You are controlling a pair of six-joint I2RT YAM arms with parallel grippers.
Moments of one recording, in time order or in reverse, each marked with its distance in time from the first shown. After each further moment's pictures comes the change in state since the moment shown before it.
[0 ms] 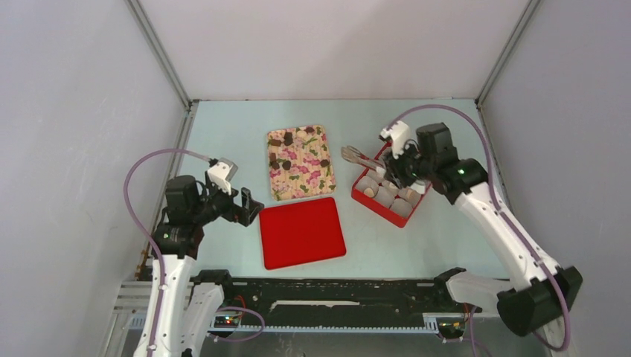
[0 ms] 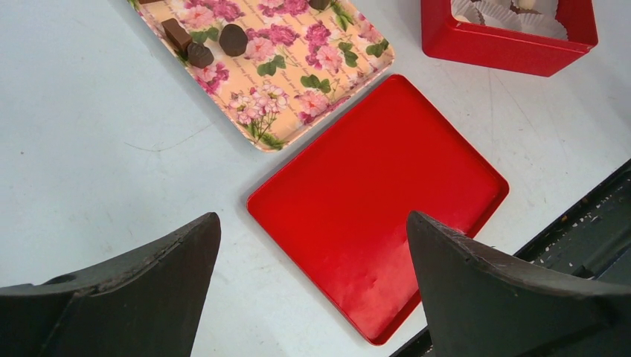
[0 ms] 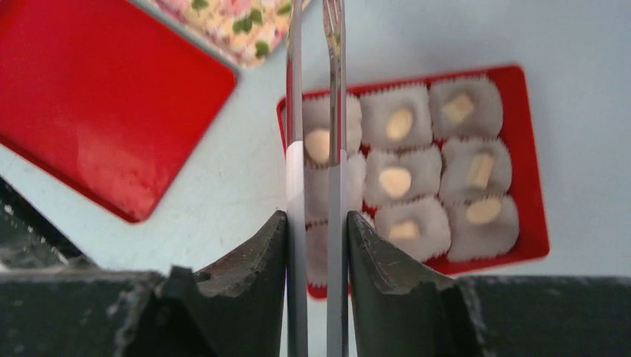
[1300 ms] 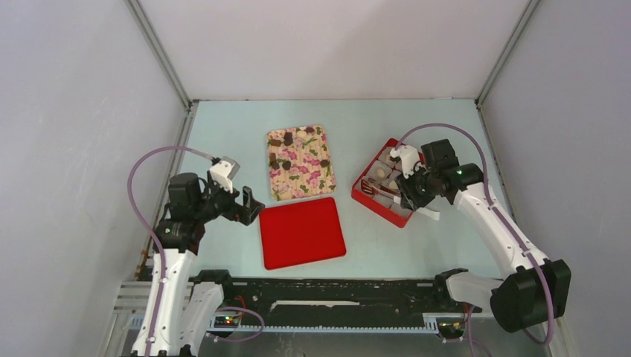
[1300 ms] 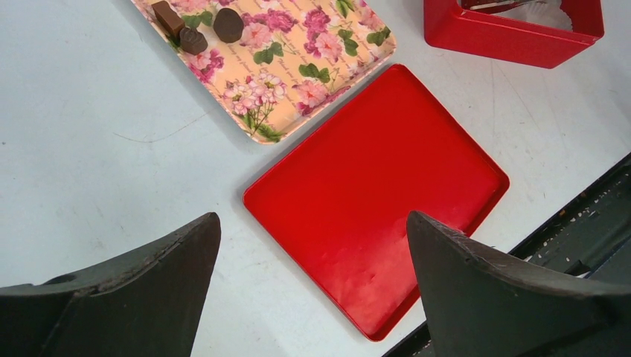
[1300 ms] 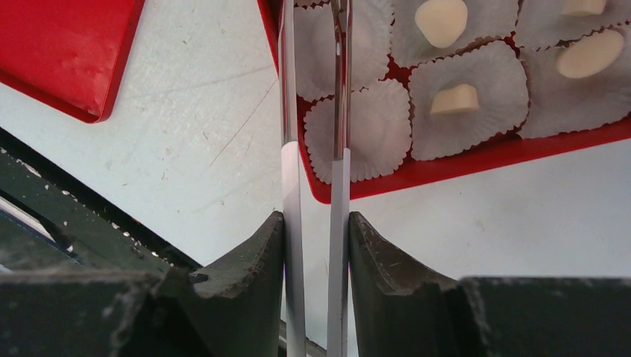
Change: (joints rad) left arm -0.003 0.038 0.000 -0.002 -0.003 0.002; right arm -0.115 0.041 -0.120 -0.167 -0.005 -0.043
